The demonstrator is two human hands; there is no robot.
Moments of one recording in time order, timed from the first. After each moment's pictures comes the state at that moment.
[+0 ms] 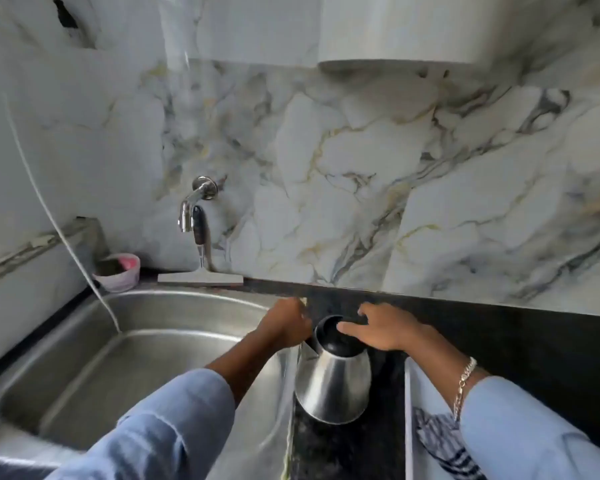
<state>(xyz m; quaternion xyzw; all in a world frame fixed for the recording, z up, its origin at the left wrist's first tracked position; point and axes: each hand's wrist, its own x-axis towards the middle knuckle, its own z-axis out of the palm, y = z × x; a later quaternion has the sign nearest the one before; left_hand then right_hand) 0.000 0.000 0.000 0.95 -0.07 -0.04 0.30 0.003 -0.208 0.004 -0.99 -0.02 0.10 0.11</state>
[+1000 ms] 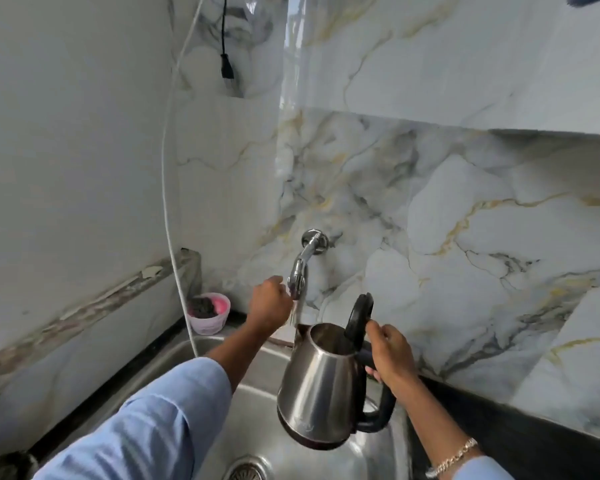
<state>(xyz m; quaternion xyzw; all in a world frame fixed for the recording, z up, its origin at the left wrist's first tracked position) 0.144 0.240 0.047 0.88 0.13 0.18 0.42 0.143 0.019 0.003 -0.83 0.06 -0.04 0.55</state>
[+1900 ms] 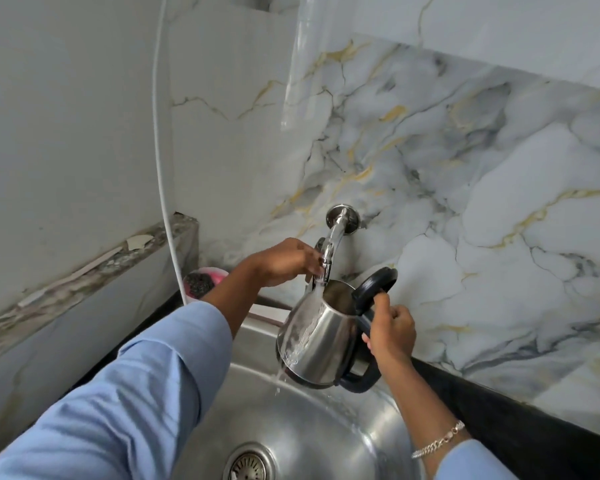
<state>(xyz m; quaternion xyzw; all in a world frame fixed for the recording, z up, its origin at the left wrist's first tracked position) 0.244 0.309 0.044 0.79 -0.06 -0.10 0.60 0.201 0.099 -0.020 -0.80 0.16 -0.14 0.56</state>
